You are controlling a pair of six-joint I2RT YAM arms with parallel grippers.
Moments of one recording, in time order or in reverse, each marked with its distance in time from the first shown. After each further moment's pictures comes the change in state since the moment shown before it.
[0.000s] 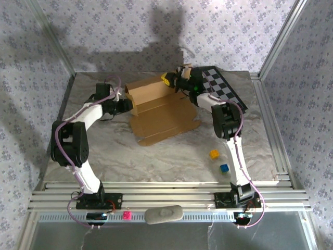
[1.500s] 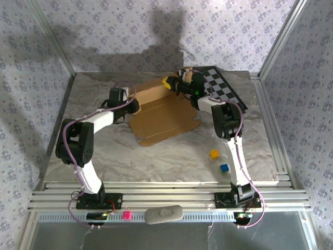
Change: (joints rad) left arm -0.153 0.019 -0.121 0.340 -0.341 -0.022; right arm -0.003 -0.010 -0.094 0.104 -0.026 -0.021
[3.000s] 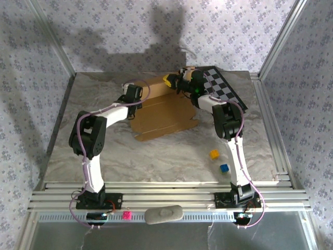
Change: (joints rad) left arm -0.127 0.171 0.209 -0.105 -0.518 -0.069; right arm 0.000 -0.016 0.027 -0.090 0.071 0.000
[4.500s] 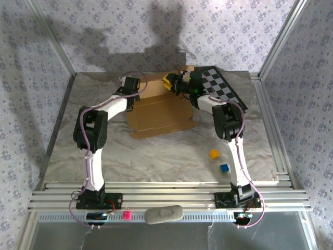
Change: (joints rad) left arm 0.059 0.112 0.199 -0.079 0.006 0.028; right arm 0.011 -0.048 -0.059 -0.076 0.069 0.008
